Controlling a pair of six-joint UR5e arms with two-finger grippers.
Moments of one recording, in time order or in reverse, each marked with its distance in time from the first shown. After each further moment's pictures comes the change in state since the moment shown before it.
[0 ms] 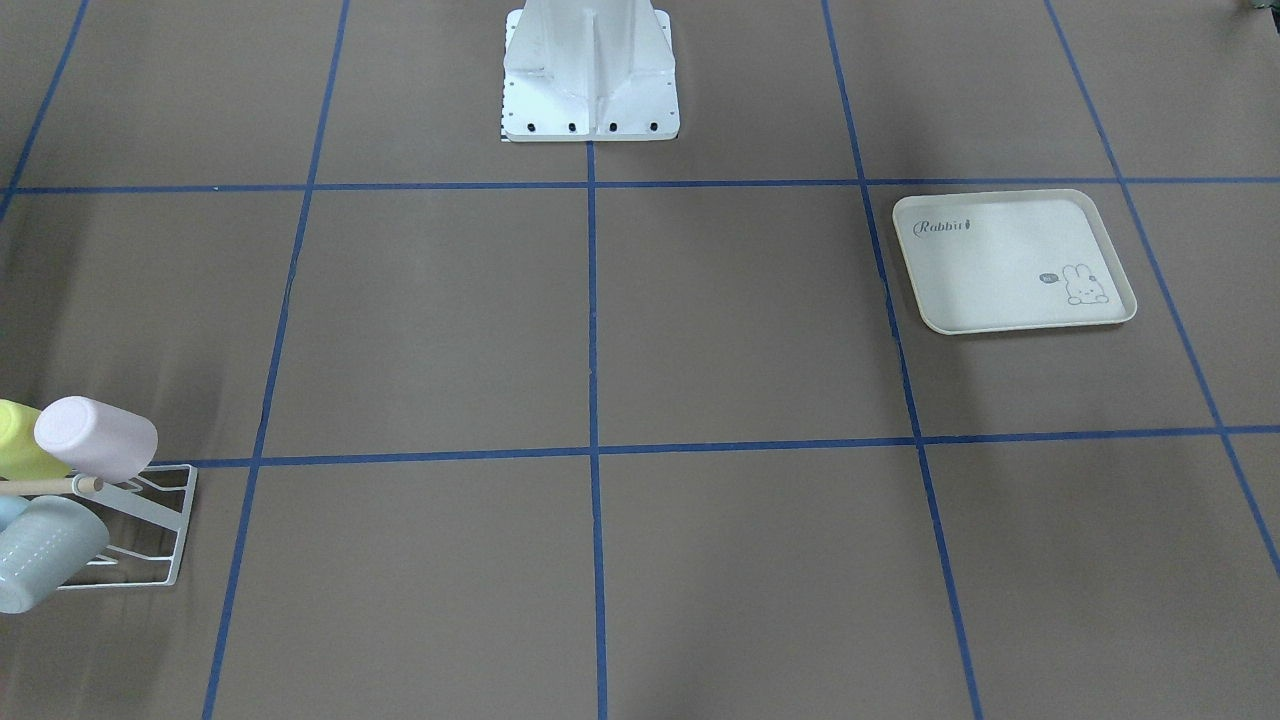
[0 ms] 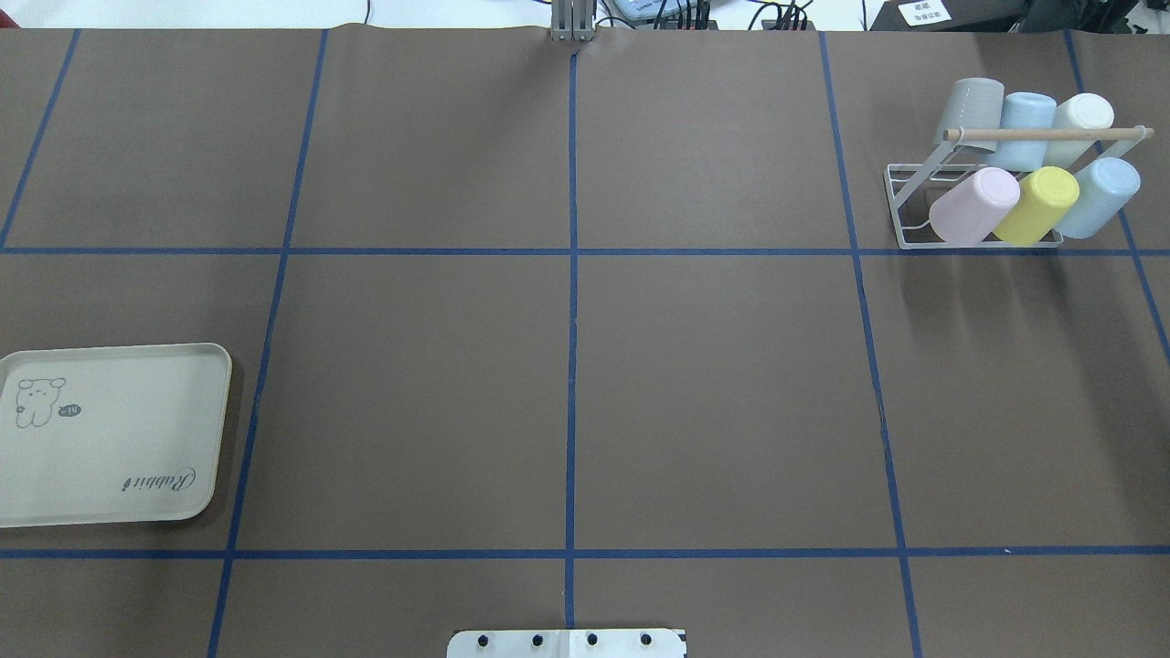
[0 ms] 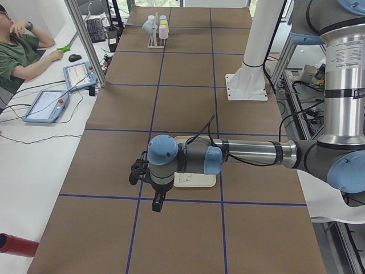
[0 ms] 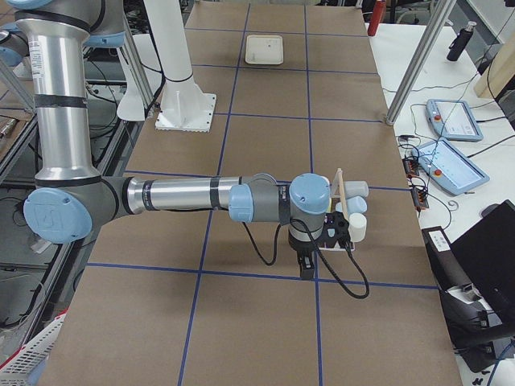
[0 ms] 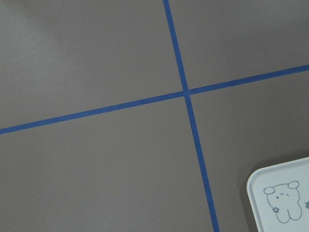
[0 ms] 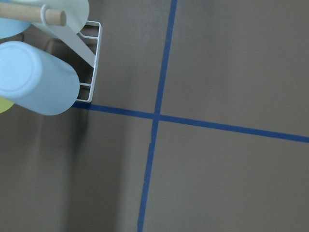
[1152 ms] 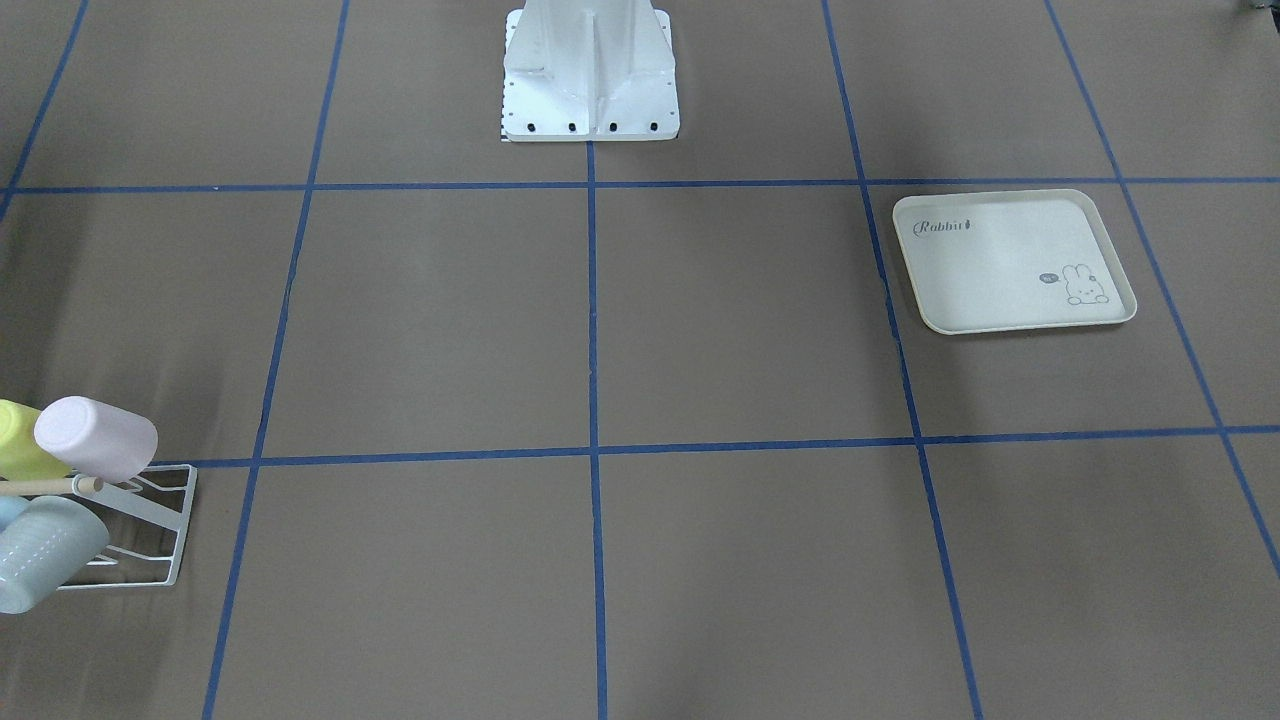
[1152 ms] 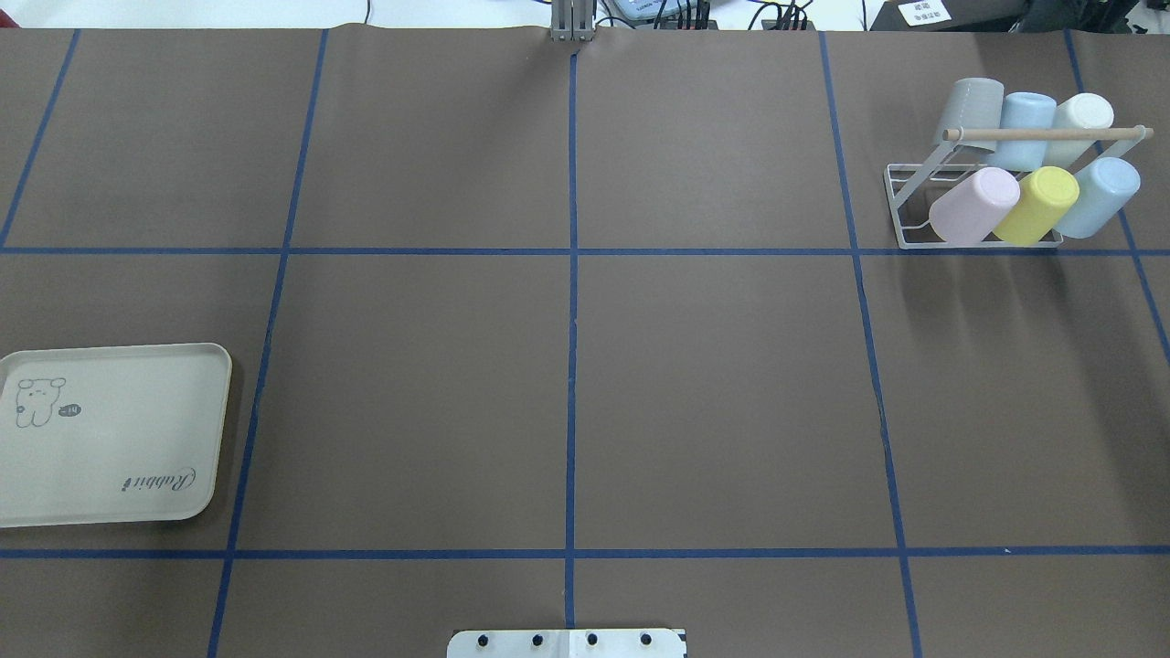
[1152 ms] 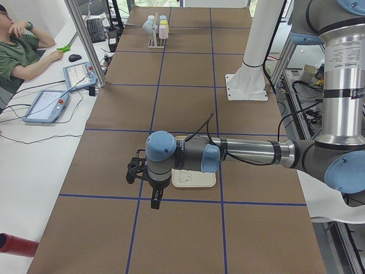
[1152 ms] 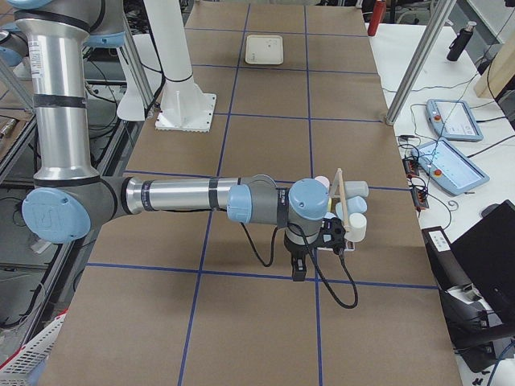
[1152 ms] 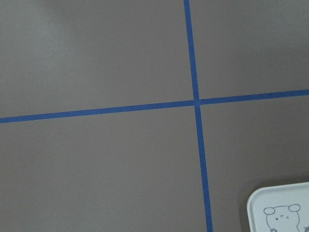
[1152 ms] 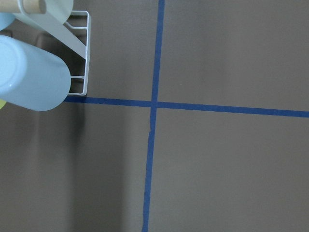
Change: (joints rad) left arm 0.006 -0.013 -0.012 -0.017 0.007 -0.104; right arm 0.000 -0.006 -0.006 0.002 -0.036 0.070
